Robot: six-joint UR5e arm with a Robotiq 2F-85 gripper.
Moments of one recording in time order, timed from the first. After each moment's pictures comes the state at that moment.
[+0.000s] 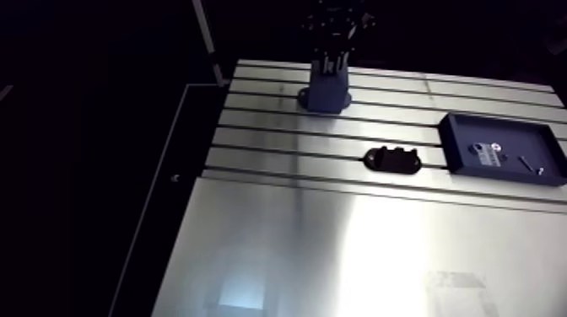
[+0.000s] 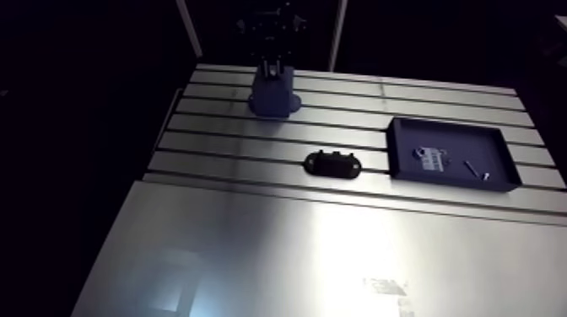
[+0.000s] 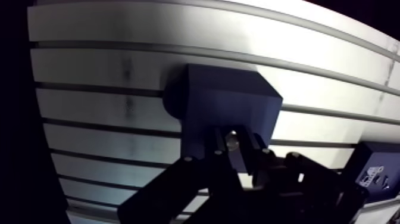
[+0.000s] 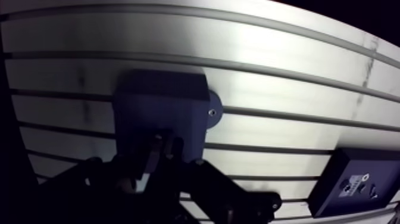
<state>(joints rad) 0.09 -1.01 1.49 -1.93 -1.60 -1.61</state>
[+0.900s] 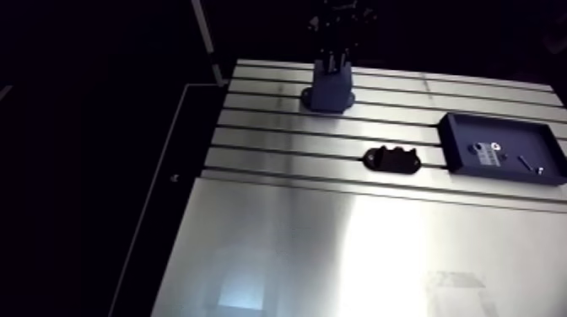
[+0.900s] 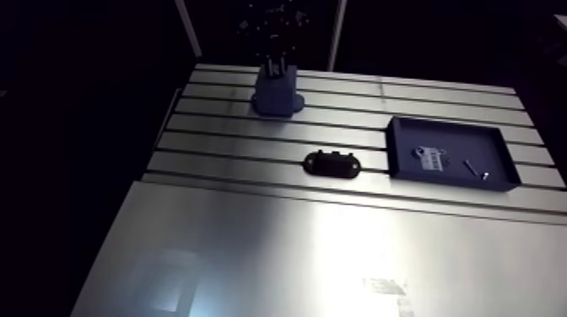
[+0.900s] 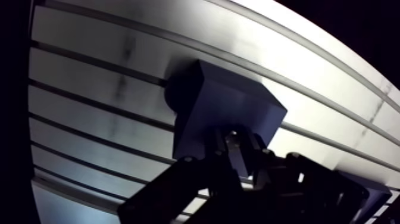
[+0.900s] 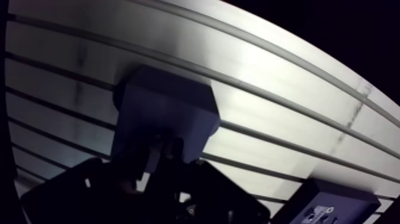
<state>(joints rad) 0.08 -1.01 1.48 -1.93 -1.62 -1.86</state>
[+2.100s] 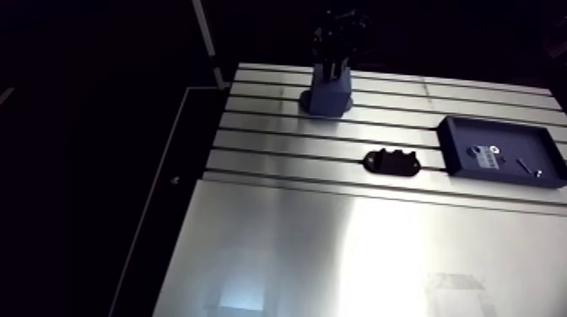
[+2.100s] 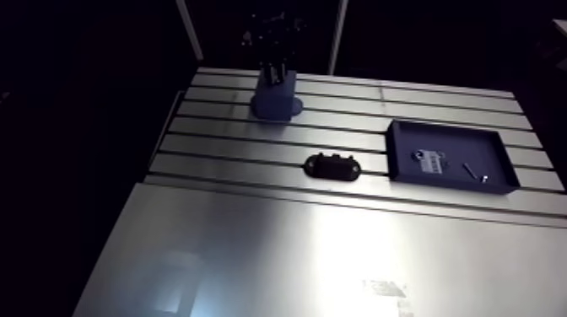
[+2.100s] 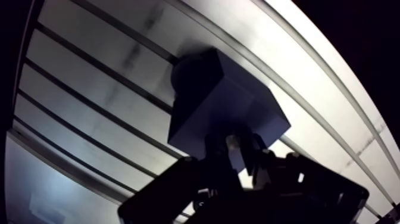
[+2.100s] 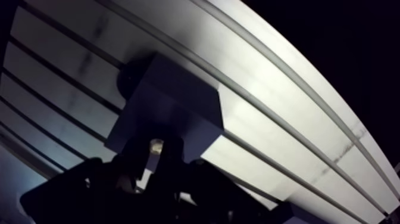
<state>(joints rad) 0.09 -1.02 1.51 -1.93 -1.62 -2.12</state>
